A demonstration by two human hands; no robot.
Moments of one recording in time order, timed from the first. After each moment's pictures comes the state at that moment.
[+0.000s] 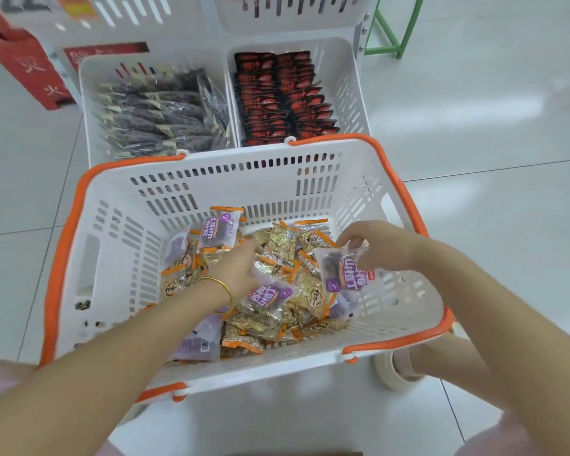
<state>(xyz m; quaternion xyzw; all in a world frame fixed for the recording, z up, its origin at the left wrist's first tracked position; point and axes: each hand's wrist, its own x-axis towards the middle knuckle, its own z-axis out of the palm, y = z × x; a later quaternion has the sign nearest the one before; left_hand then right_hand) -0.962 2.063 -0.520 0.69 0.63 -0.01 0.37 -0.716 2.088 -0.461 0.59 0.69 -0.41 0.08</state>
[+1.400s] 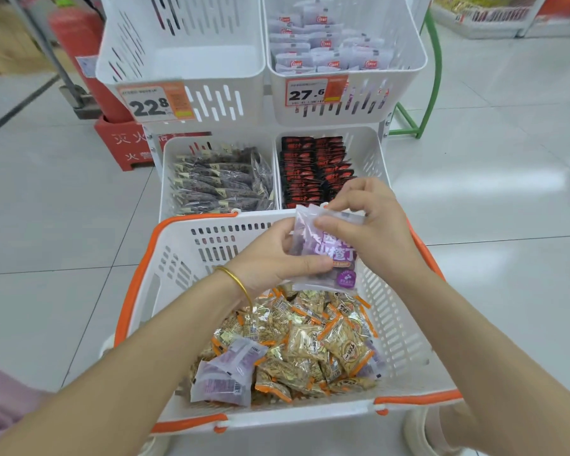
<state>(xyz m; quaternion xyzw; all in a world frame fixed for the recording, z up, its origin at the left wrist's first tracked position) -0.966 2.063 -0.377 0.55 0.47 0.32 0.61 -0.803 2.091 -0.368 0.49 0.70 -0.29 -0.44</state>
